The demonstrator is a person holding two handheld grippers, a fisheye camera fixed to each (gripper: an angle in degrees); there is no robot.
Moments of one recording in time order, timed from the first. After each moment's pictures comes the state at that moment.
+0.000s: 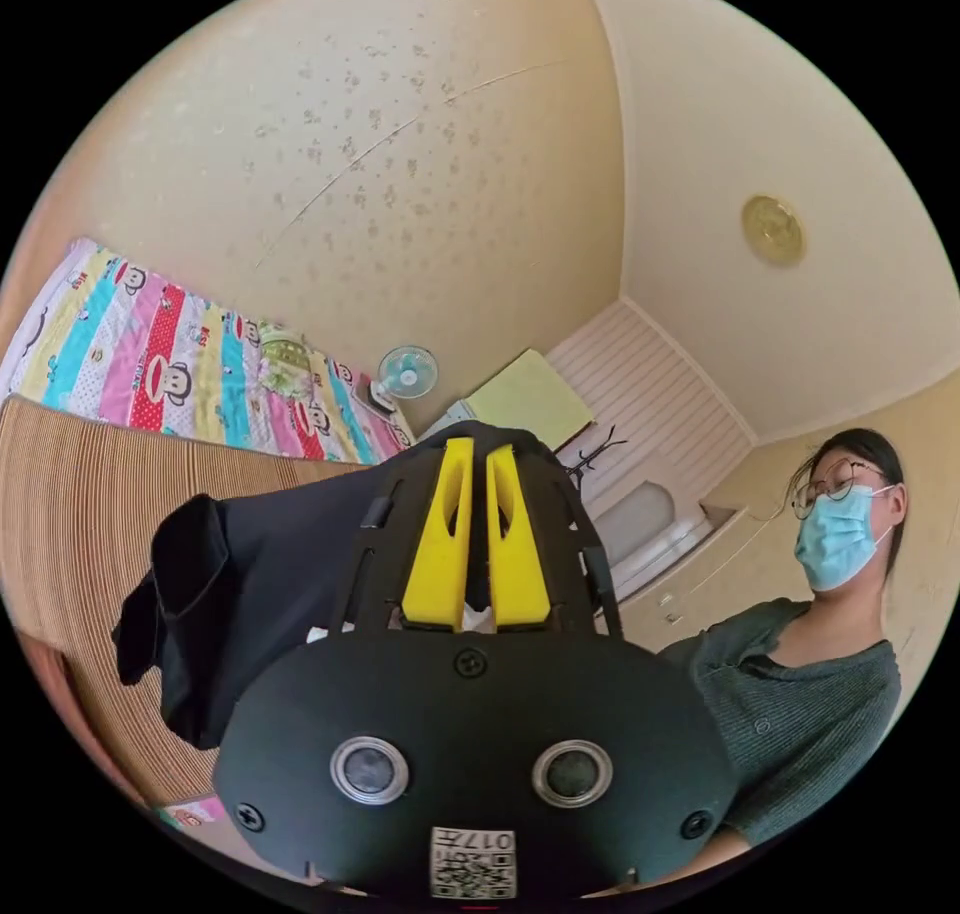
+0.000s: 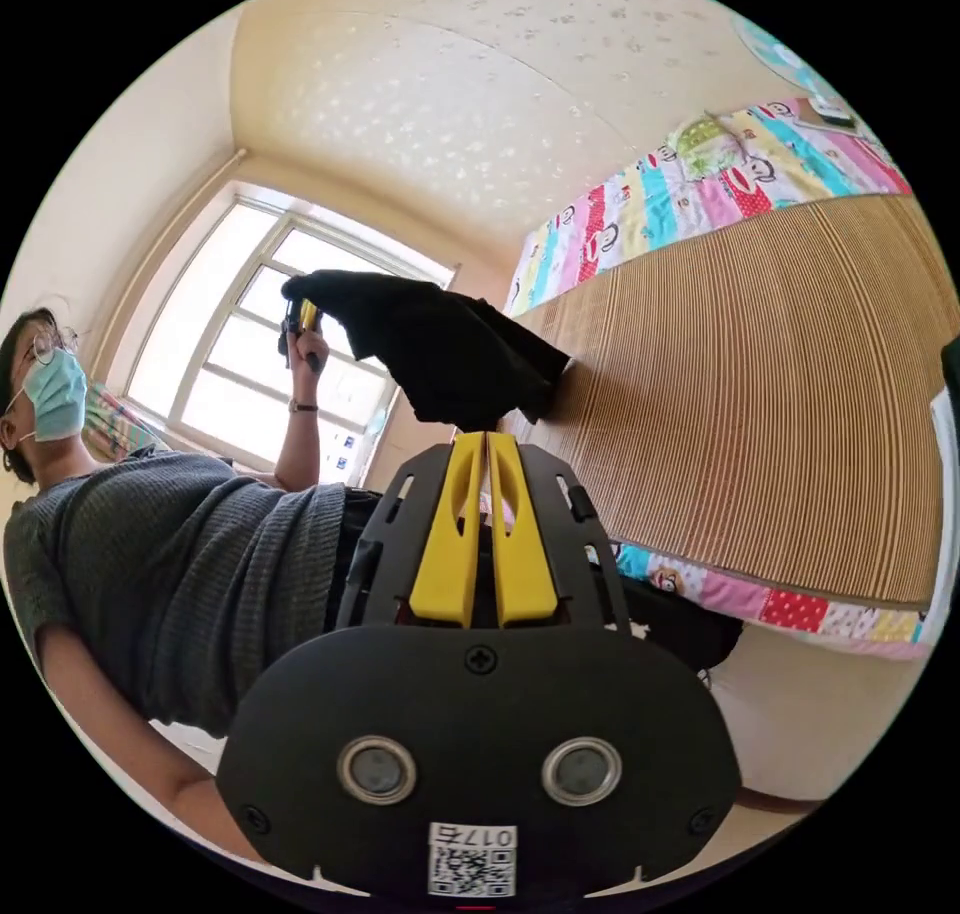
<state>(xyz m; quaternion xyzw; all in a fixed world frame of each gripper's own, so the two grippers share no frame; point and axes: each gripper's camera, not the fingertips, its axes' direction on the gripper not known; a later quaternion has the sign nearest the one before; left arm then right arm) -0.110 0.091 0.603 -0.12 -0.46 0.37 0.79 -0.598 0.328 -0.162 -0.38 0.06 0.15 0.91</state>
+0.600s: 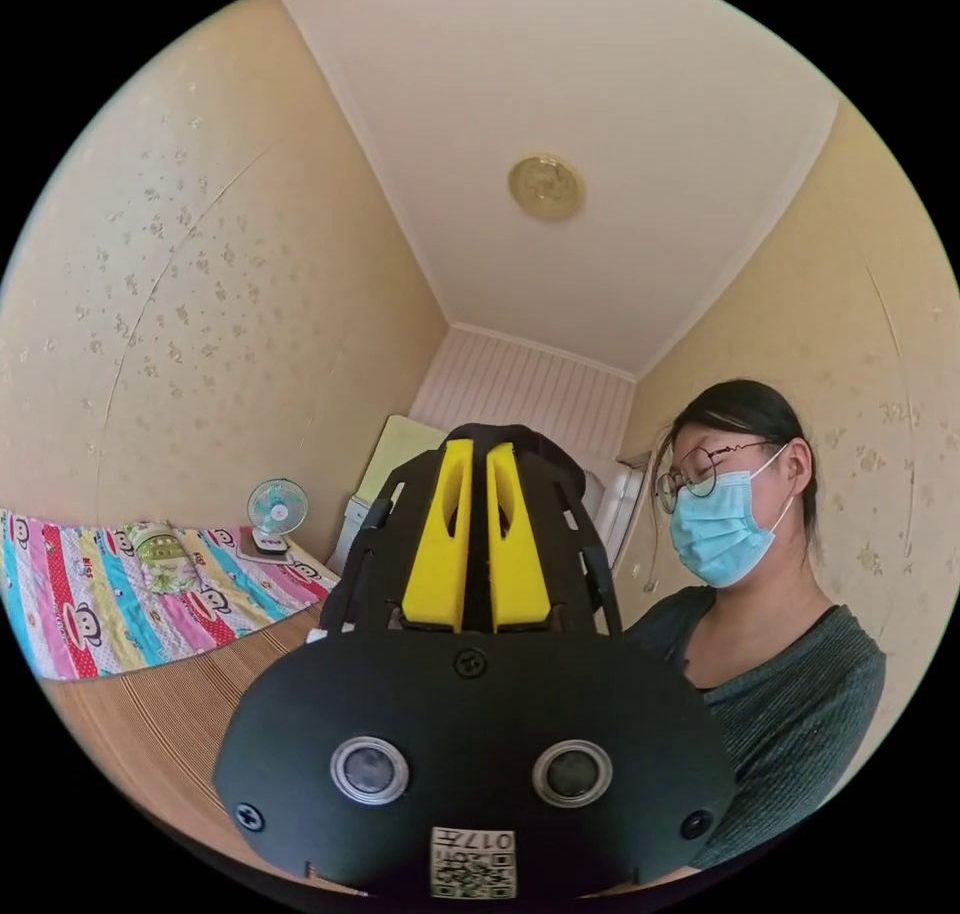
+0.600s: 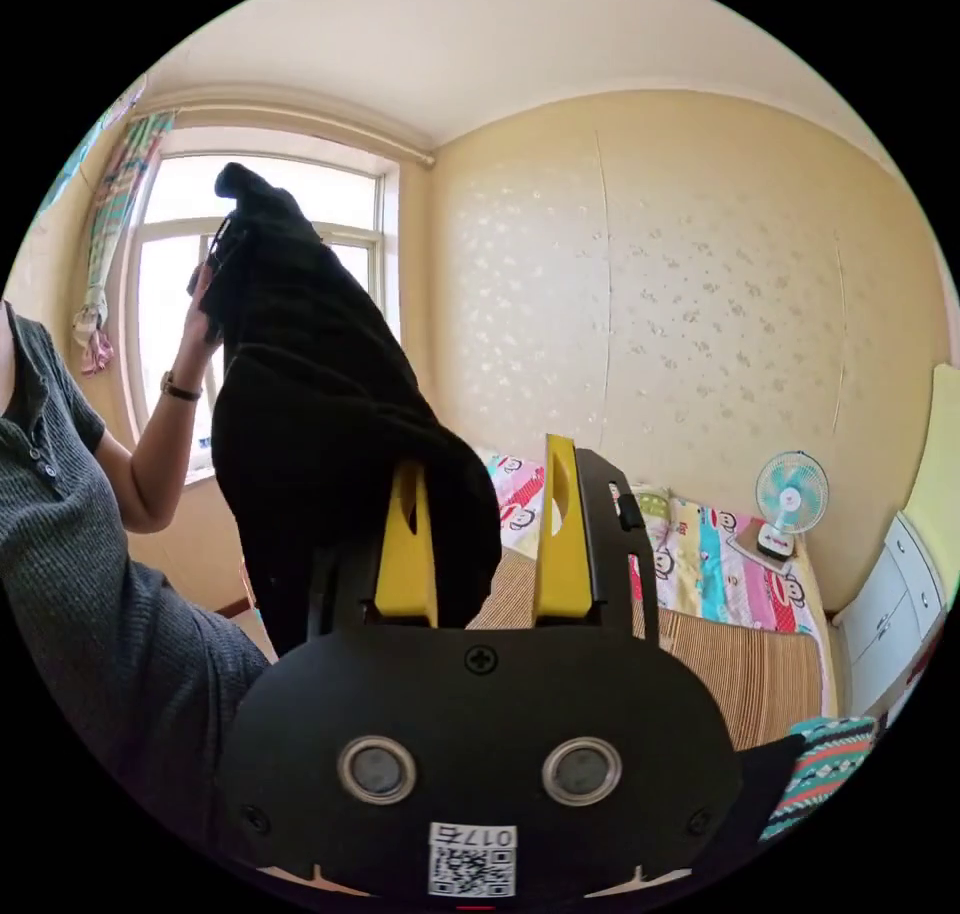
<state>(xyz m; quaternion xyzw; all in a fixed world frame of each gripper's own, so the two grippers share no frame) -0.040 0.322 0.717 -0.22 -0.28 0.56 0.75 -0.833 0.231 -0.092 -0.16 0.17 -0.29 0.93</state>
